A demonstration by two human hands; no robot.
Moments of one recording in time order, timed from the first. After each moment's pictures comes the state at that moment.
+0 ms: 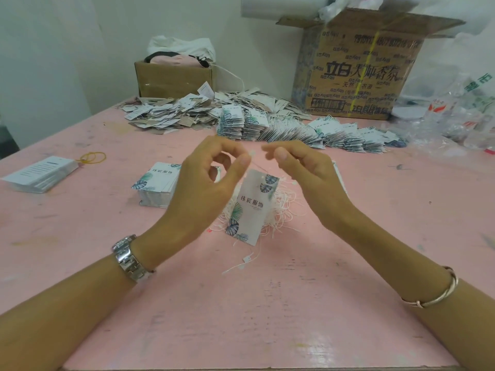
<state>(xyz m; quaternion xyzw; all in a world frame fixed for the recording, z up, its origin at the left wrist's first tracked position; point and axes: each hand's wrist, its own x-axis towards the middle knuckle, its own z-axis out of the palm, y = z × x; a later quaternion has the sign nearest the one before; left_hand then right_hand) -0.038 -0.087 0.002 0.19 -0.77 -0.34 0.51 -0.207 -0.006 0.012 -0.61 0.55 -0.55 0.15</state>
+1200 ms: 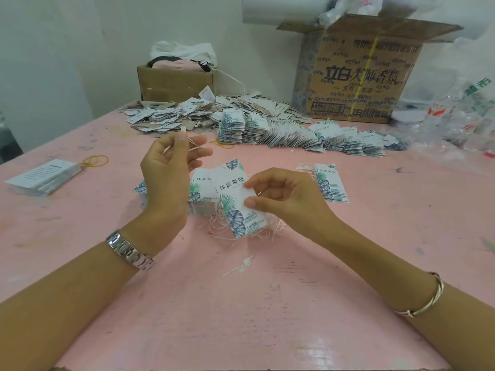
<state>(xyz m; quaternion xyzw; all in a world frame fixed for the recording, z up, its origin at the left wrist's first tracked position) -0.035 -0.116 0.006 0.26 -0.47 -0.55 0.64 -0.197 -0.011 -0.012 -0.60 0.52 -0.55 0.26</state>
